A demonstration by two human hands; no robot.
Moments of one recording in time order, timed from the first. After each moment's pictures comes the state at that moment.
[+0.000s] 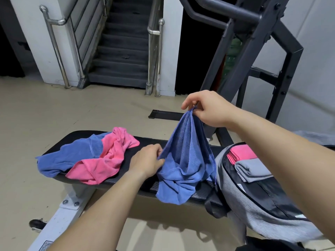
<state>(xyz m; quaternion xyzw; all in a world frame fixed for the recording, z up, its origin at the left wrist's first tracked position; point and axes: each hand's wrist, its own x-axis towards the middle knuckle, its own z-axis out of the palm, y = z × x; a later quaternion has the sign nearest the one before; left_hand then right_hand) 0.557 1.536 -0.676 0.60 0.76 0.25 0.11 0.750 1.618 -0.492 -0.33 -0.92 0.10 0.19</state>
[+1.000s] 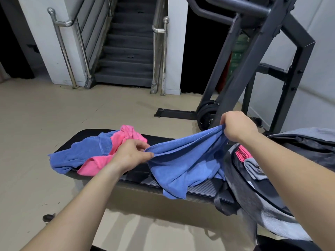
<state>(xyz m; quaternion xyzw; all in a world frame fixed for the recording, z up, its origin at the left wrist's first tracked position) 0.507 1.488 -0.645 0.47 0.72 0.42 0.31 0.787 1.657 -0.569 -0.58 -0.80 -0.05 0.11</state>
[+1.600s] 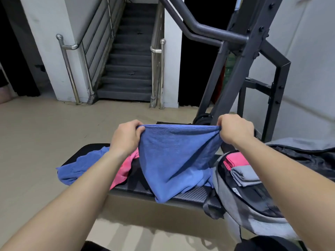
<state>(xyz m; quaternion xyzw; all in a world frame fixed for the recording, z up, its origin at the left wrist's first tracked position) 0.516 1.503 -0.555 0.54 0.75 0.39 -0.04 0.813 1.618 -0.507 -0.61 -0.77 -0.11 0.14</state>
